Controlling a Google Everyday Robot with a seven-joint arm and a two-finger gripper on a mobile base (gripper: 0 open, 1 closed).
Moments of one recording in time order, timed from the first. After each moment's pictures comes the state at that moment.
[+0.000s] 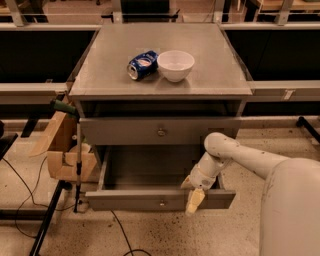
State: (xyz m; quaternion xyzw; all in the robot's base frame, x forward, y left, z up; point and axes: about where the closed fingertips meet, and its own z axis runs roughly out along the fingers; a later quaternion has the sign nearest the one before) arm 0.535 -0.118 0.440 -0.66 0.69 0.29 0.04
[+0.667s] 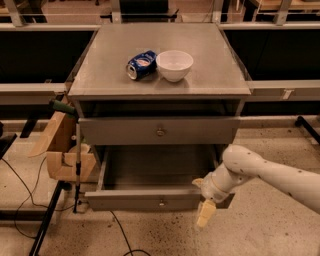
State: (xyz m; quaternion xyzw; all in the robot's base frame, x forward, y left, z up) arm 0.498 -0.136 0.470 -0.63 0.73 0.25 0.12
